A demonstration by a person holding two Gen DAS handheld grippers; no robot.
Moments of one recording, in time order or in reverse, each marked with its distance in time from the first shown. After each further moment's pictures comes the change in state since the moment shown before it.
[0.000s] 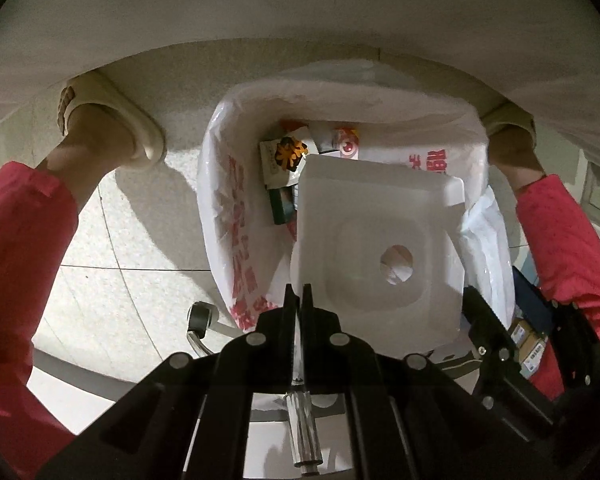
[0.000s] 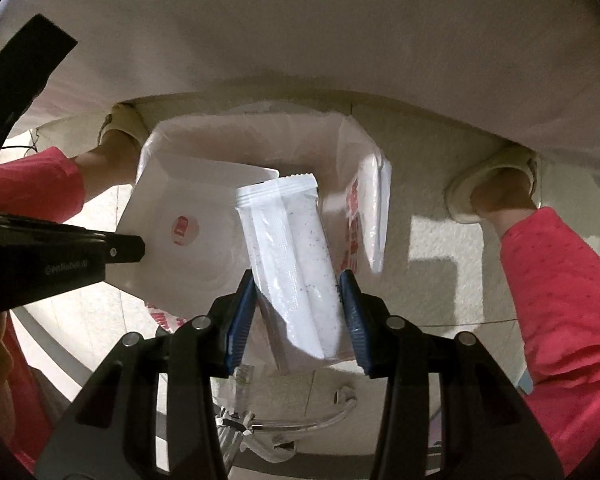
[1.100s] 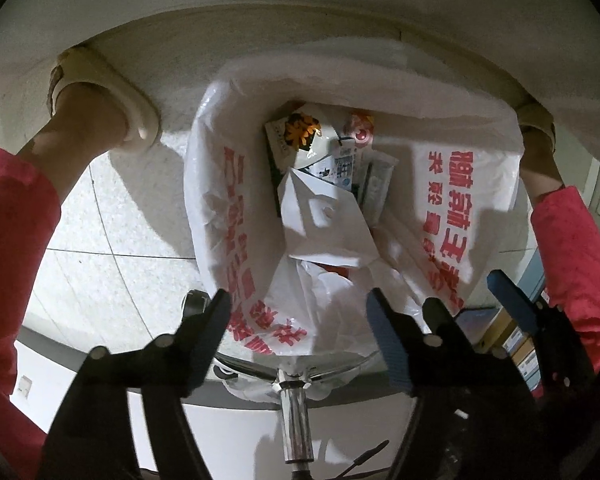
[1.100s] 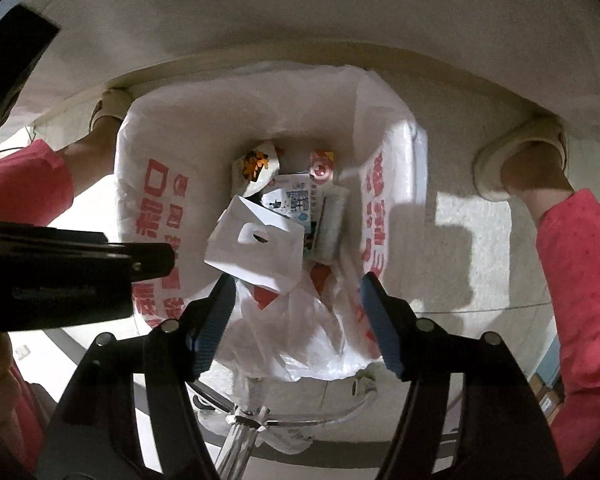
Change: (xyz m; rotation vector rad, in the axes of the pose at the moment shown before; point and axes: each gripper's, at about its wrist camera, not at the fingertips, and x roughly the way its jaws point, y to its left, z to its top) left arm 0.027 0.007 0.014 -0.050 0.068 -0.004; right arm 0.040 -0.004 0.006 0.039 0.102 0.052
